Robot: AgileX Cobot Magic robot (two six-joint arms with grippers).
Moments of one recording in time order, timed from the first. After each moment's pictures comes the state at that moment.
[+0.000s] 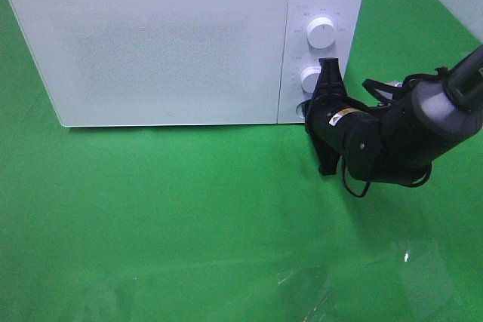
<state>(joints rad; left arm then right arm) -0.06 0.00 -0.51 -0.07 1.04 0.00 0.49 2.12 -0.83 0.44 -0.87 1.38</state>
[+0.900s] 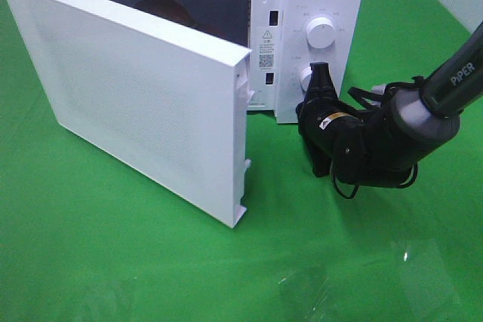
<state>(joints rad) -0.06 0.00 -0.51 -0.07 1.04 0.00 0.50 2.19 -0.89 0.47 -0.91 1.35</state>
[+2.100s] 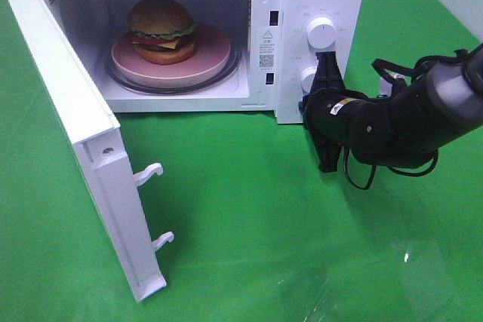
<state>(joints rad) -0.06 0.00 -0.51 -0.07 1.04 0.00 0.49 2.05 -0.84 0.43 -0.72 1.37</state>
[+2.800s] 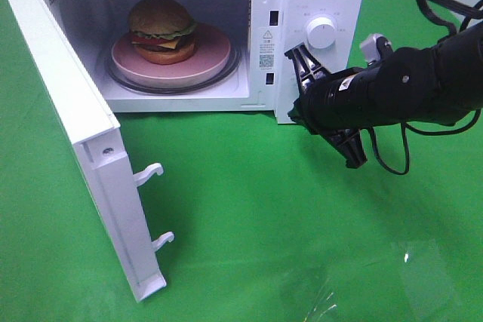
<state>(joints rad) -0.06 0.00 -0.51 -0.07 1.04 0.00 0.49 1.83 -0.83 0.37 -0.24 0.95</state>
